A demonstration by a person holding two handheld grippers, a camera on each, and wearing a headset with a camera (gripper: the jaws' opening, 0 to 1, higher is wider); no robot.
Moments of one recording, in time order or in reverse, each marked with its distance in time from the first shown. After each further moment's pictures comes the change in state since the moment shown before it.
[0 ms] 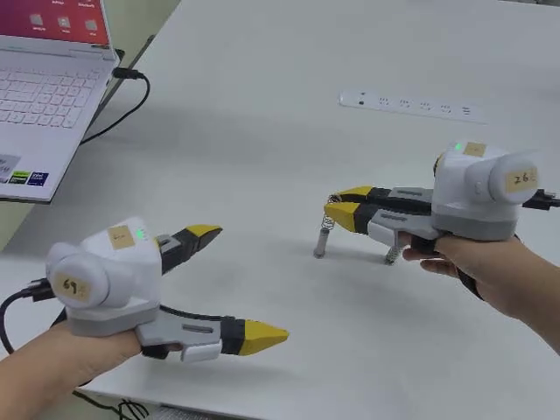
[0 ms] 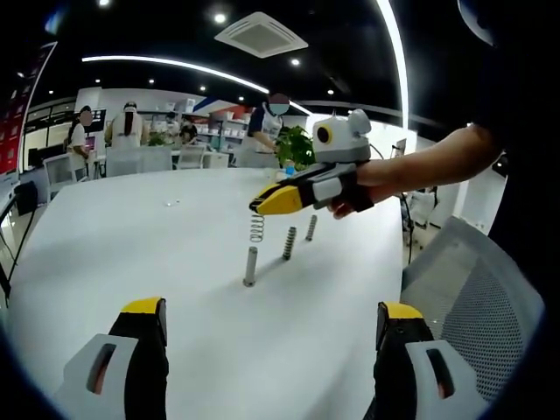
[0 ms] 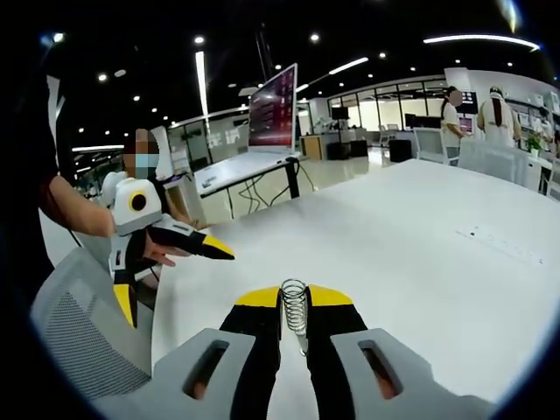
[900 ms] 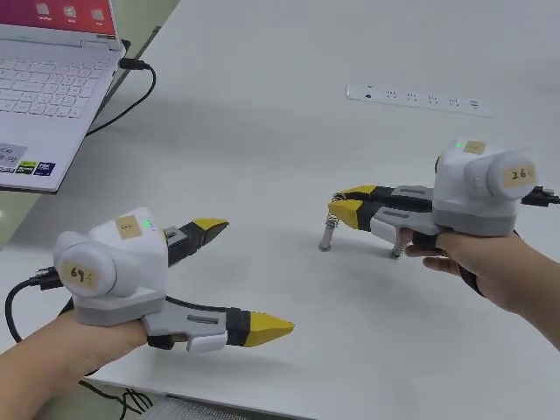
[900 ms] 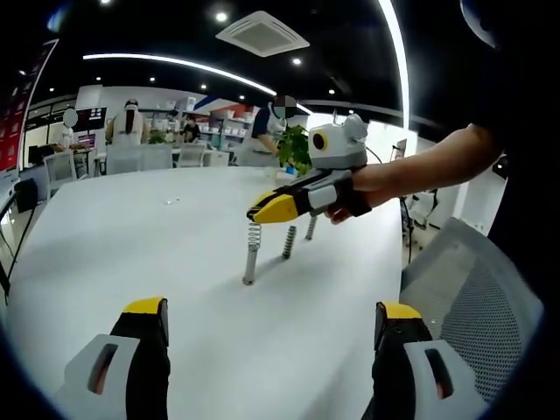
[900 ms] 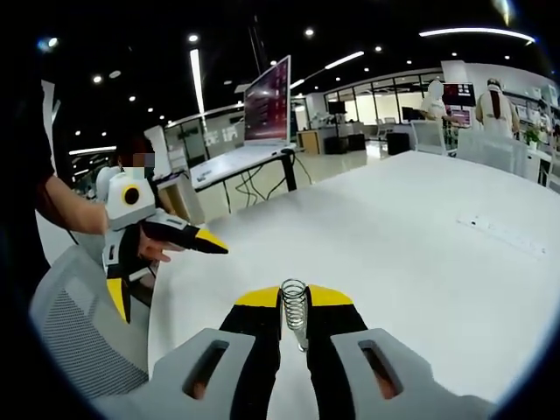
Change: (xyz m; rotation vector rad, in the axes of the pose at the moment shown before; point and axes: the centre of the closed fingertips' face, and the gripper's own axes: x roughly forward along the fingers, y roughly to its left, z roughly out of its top) left arm 0.000 0.001 -0.001 -0.011 0.006 0.000; right arm 0.006 -0.005 -0.012 0.022 0.025 -0.006
